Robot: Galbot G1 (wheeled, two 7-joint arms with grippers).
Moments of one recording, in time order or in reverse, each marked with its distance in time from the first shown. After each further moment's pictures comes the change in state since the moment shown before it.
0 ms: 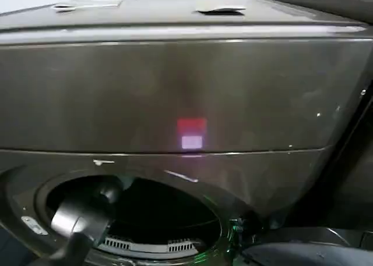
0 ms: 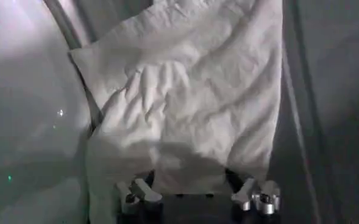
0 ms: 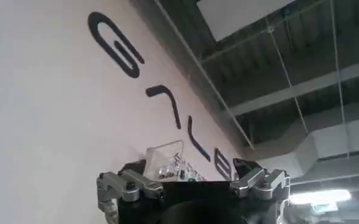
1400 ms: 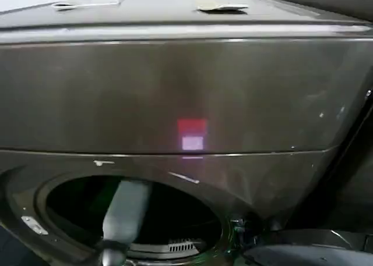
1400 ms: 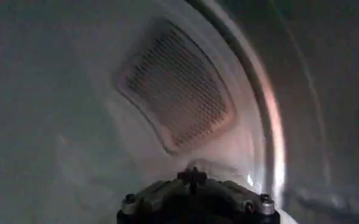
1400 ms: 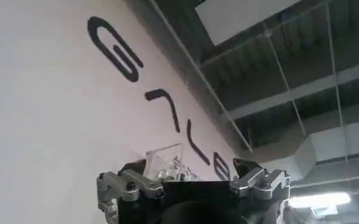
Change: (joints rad) left arm 0.582 -0.047 -0.355 -0.975 -1.008 0.111 -0.737; right arm 0.039 0.003 -0.033 0.003 -0.005 0.038 0.018
